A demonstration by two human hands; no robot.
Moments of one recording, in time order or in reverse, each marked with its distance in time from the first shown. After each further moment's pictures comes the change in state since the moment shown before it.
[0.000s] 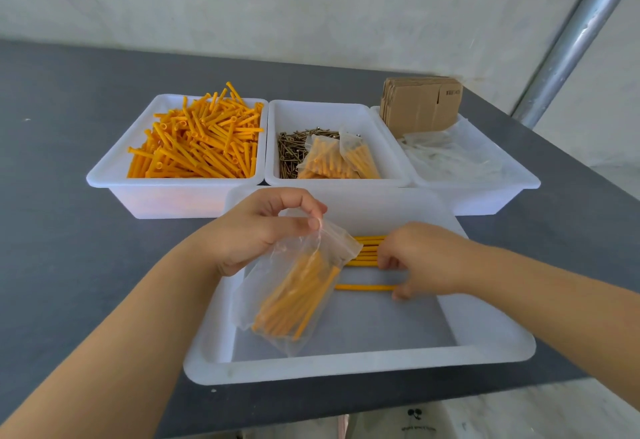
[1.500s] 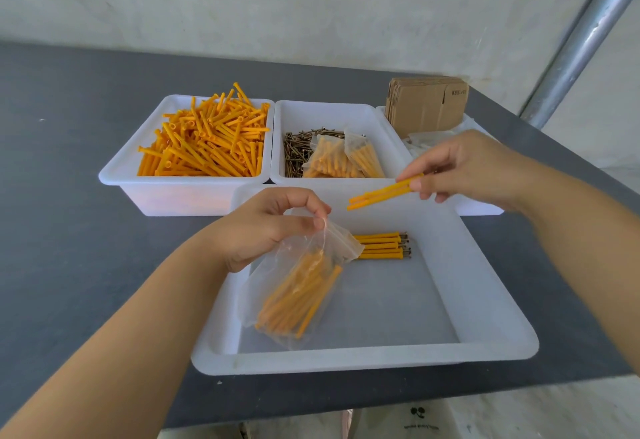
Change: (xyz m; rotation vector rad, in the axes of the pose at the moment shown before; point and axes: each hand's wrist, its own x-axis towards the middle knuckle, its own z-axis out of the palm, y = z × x) left_hand -0.001 0.000 0.002 0.063 0.024 -0.025; right_hand -0.017 0.051 -0.065 0.934 0.417 -0.008
